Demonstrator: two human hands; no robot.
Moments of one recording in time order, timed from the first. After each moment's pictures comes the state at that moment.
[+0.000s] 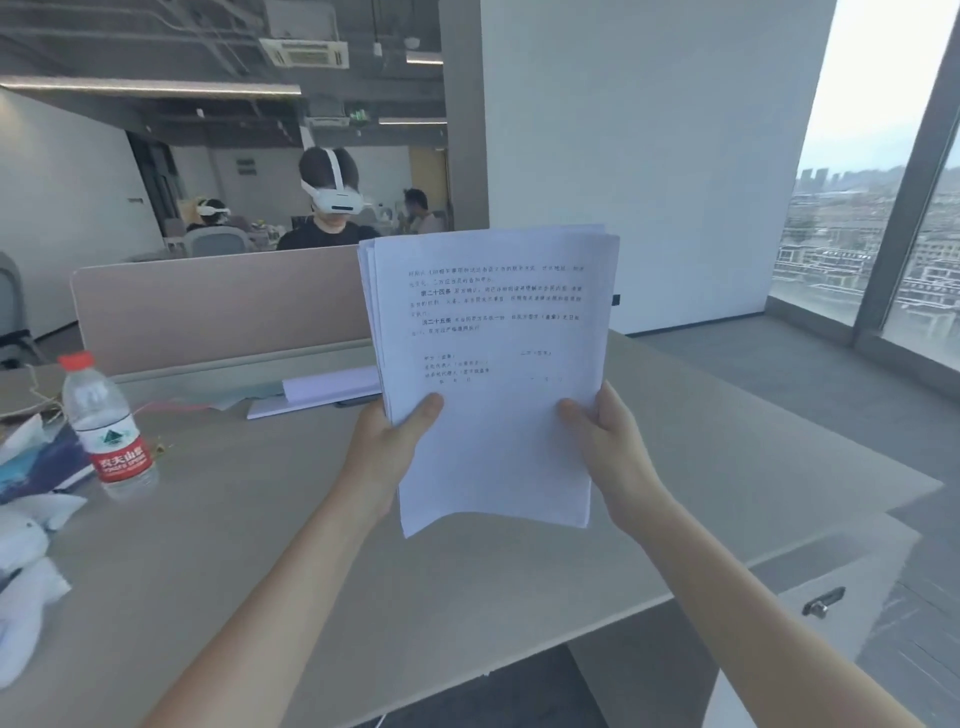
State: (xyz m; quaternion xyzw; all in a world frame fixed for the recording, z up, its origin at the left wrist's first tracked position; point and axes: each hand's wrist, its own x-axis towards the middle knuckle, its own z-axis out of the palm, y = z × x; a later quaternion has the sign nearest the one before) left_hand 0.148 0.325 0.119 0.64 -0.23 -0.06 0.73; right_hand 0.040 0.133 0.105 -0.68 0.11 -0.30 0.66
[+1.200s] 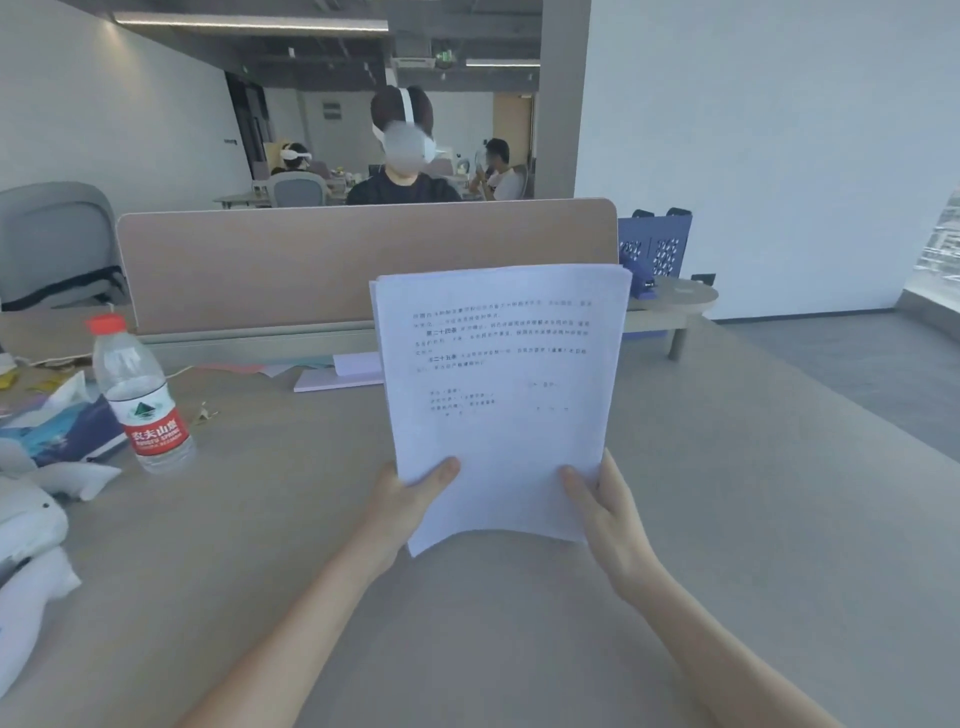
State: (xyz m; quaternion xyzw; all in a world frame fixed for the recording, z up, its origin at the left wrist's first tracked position) left_hand 0.264 0.335 0.025 0.70 -0.10 -0.08 0.70; right_hand 0.181 0.119 -0.001 -0.72 0.07 -0.21 0.65
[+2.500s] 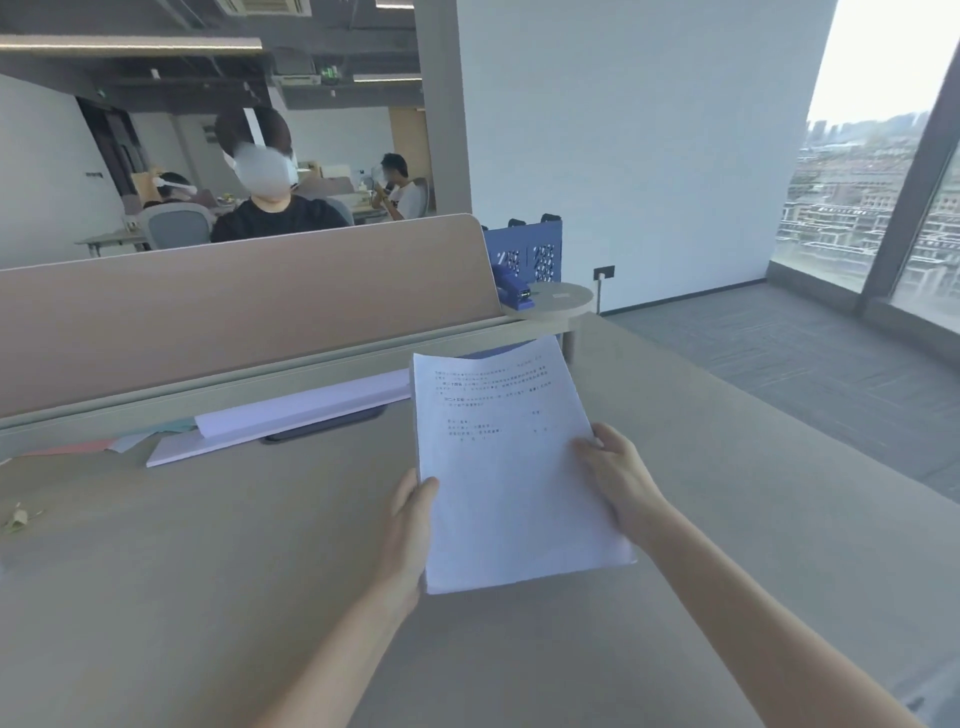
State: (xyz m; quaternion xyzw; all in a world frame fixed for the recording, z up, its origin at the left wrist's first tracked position) left_hand 0.246 0.189 0.036 0.70 -0.09 -0.14 0.69; right_hand 0.187 -0.041 0.028 -0.67 0.25 -0.18 0.67
